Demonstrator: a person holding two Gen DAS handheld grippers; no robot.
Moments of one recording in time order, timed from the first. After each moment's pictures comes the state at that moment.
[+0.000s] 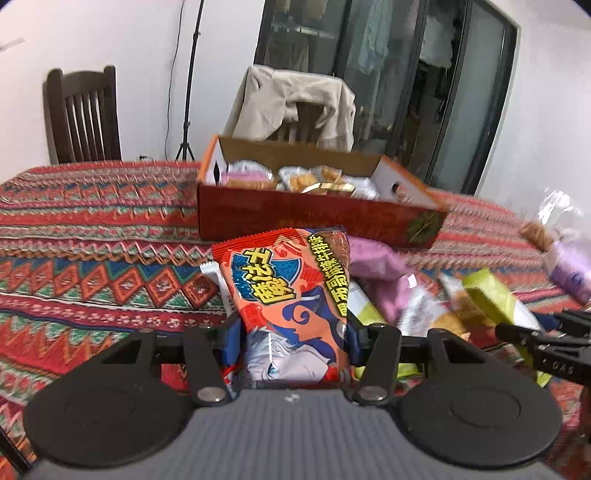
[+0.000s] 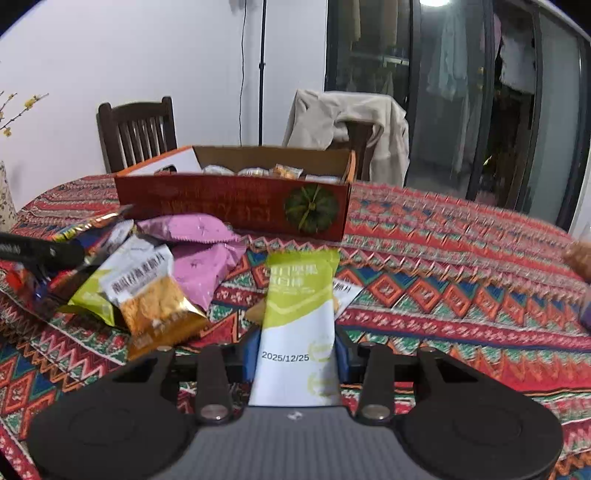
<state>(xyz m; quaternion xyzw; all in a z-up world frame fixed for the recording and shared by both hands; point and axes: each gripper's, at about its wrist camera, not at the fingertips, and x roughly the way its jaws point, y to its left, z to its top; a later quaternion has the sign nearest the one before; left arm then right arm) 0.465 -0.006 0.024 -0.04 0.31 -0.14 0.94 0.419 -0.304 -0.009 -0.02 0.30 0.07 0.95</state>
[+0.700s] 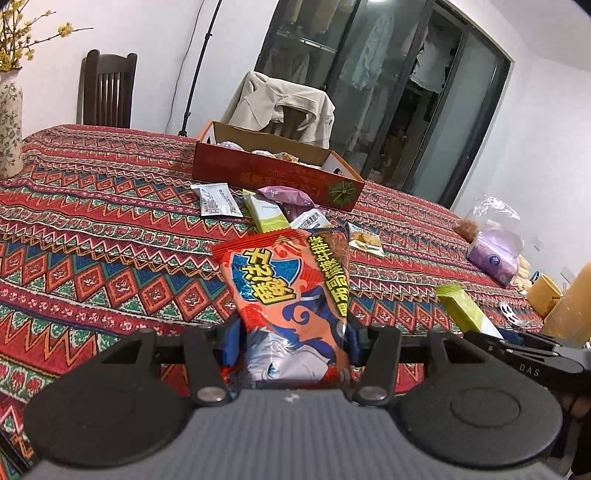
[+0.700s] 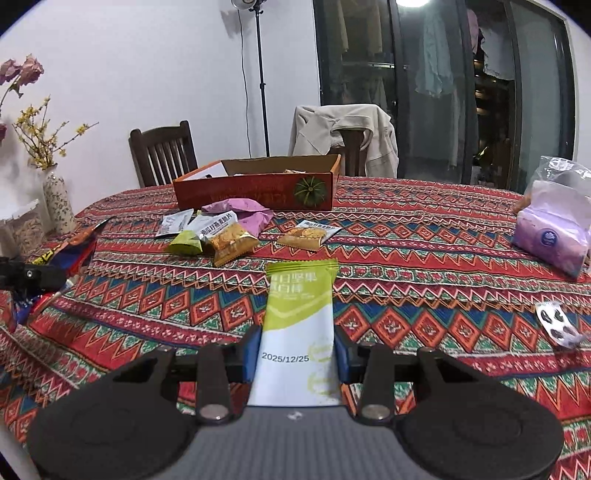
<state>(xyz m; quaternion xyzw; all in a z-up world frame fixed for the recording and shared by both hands) 0.272 -0.013 0.038 -0.10 0.31 -0.15 0.93 0.232 -0.341 0.017 0.03 0.28 0.08 0.95</state>
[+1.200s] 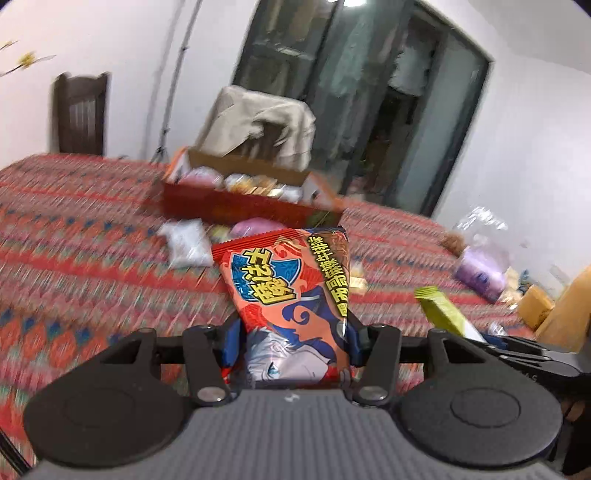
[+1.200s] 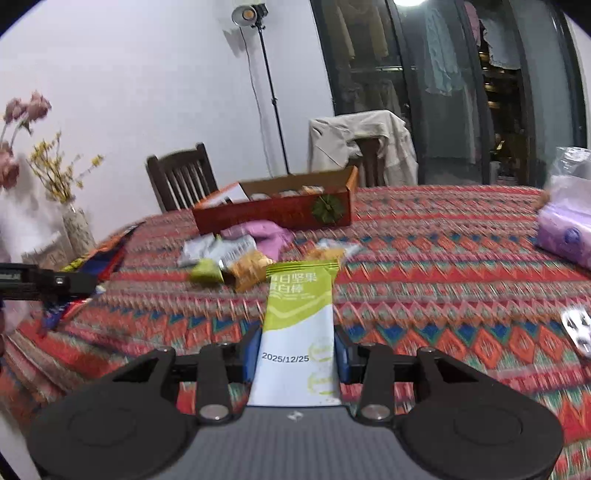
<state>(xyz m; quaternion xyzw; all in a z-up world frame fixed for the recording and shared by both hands) 0.327 -0.030 0.078 -0.09 0.28 -0.20 0.93 0.253 -0.355 0.031 0.08 0.26 0.13 0.95</state>
